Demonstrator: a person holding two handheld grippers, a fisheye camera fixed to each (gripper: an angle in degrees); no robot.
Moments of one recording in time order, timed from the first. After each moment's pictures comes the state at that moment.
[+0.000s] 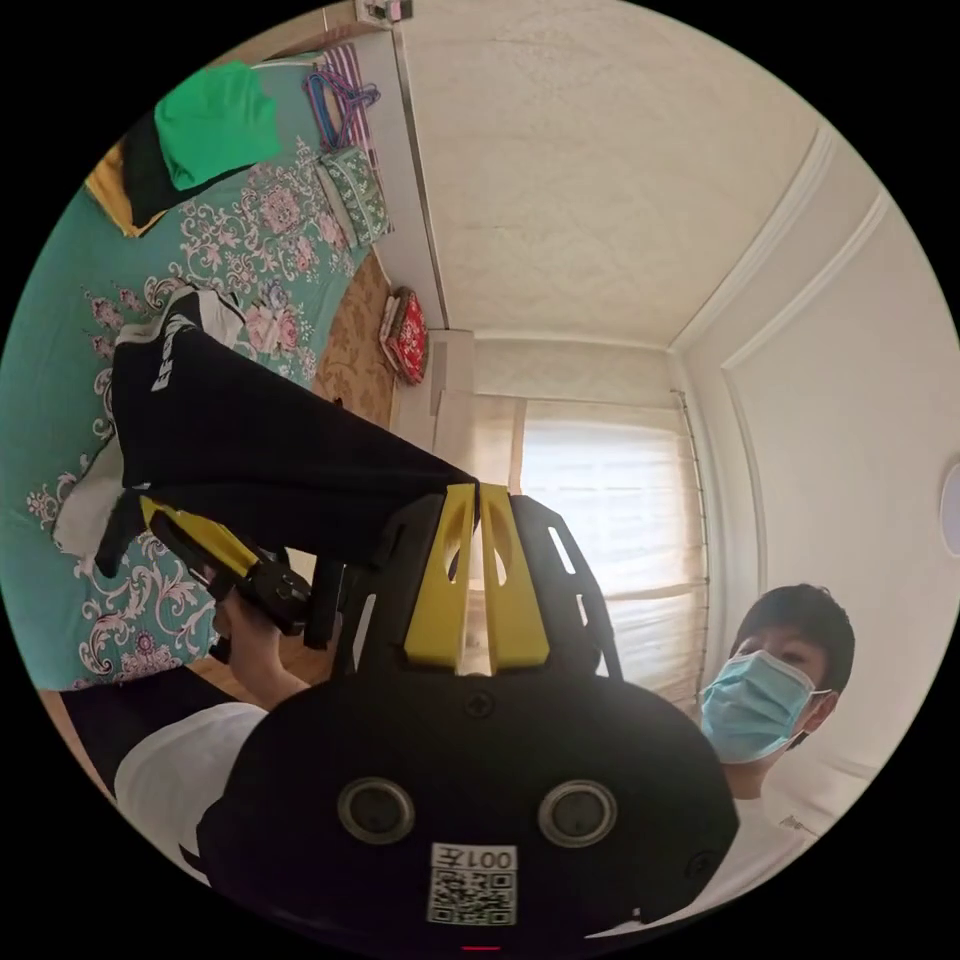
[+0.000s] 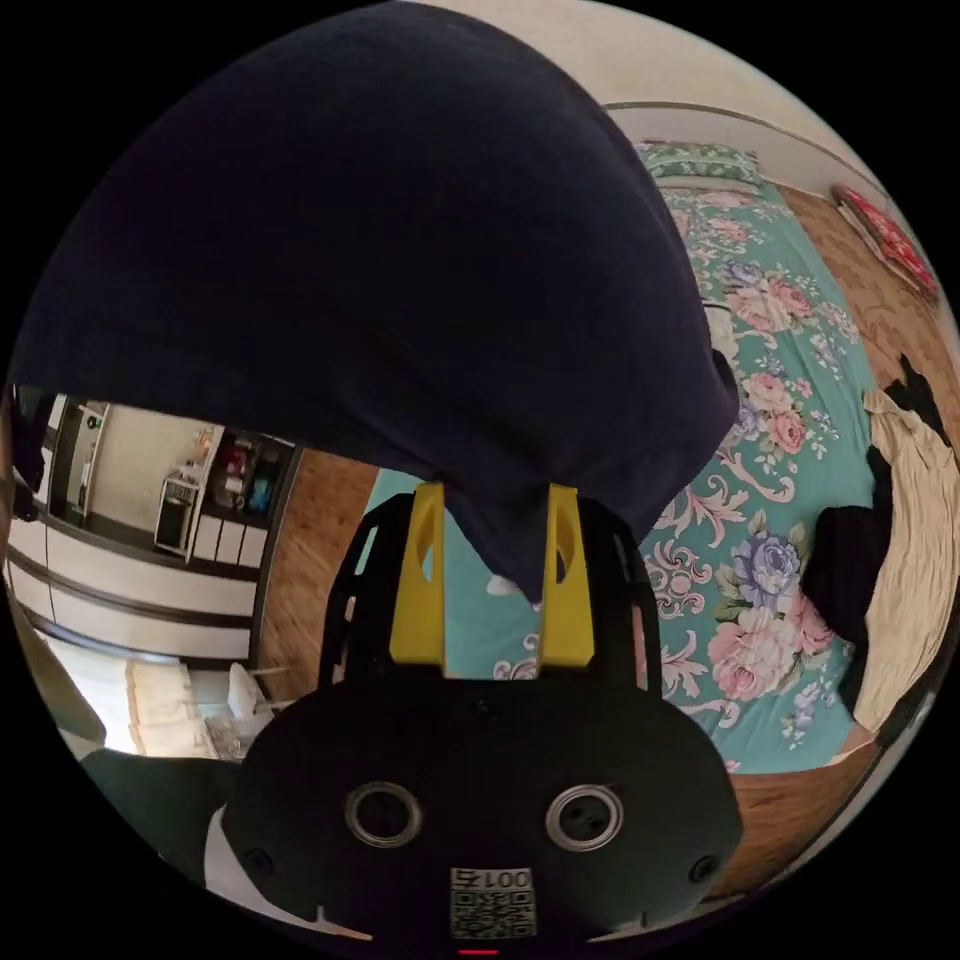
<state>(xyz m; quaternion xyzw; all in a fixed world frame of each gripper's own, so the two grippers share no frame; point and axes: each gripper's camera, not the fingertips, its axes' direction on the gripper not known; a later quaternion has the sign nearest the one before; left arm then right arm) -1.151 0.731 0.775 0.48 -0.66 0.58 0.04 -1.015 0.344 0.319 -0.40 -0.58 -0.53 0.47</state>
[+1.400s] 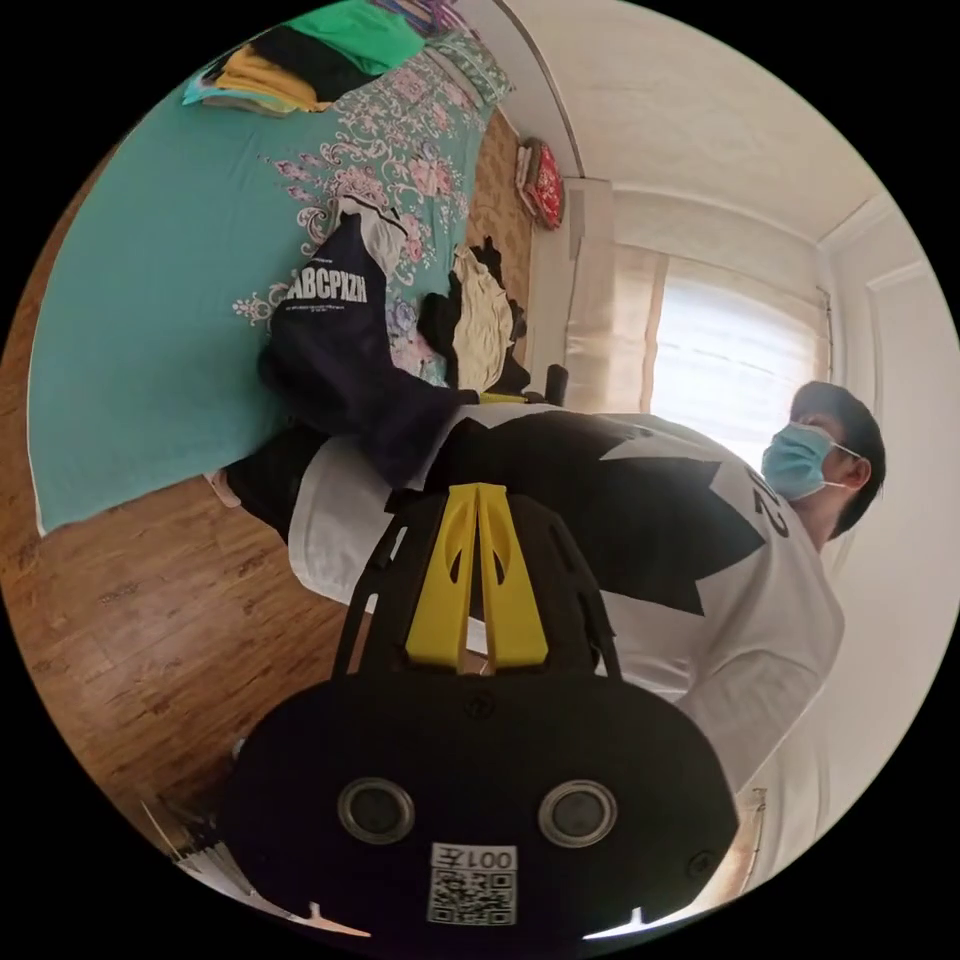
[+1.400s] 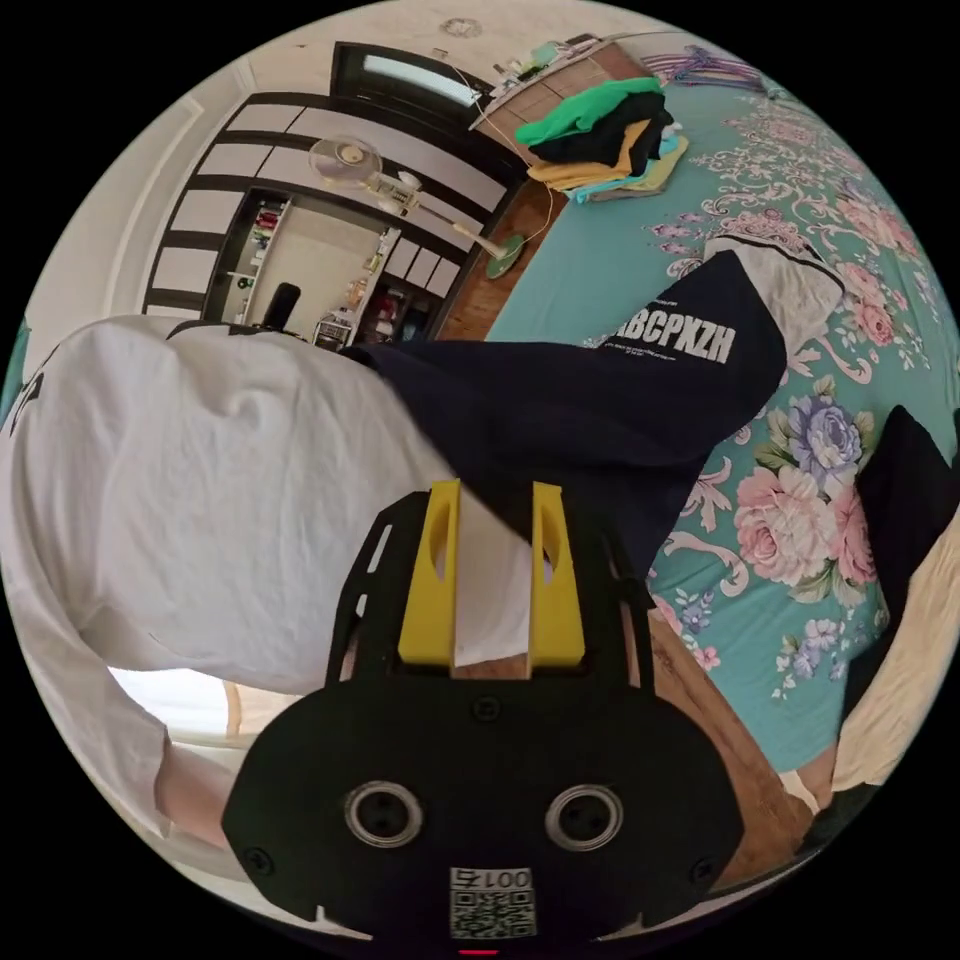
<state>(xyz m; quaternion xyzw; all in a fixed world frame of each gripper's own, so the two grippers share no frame) -1.086 0.725 0.822 0.59 -0.75 0.30 0.05 -1.014 0.288 0.474 -0.52 -0.60 -0.59 0.16</state>
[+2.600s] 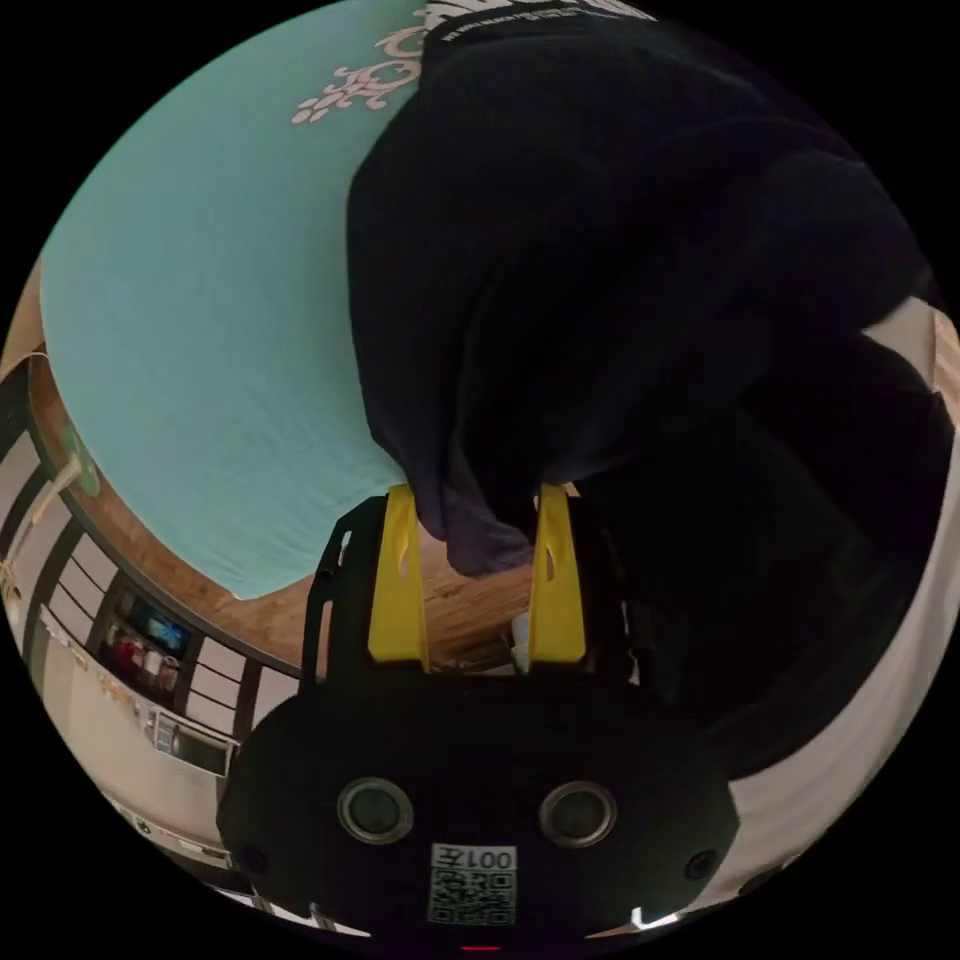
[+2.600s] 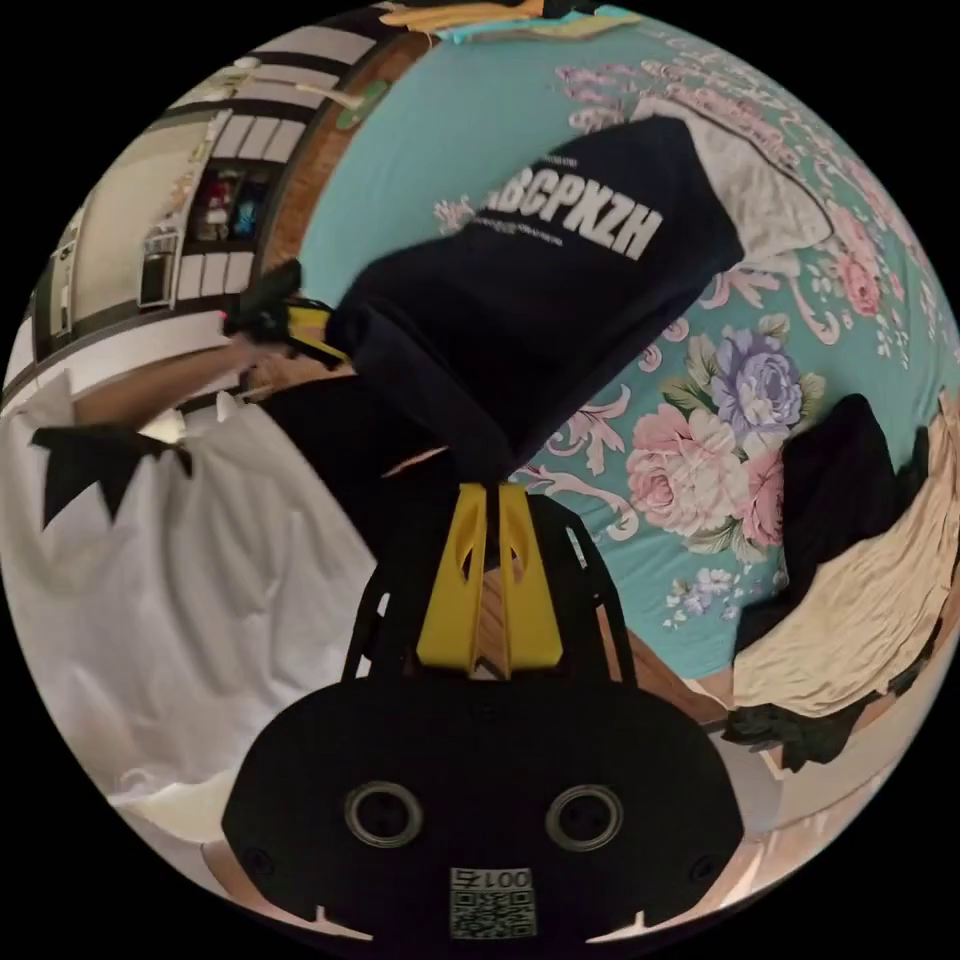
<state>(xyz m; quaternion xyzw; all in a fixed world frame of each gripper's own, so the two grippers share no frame) -0.834 0.663 0.586 0.63 -0.72 -0.24 -0.17 -1.093 0.400 0.442 -0.50 -0.36 -0.77 0.19</state>
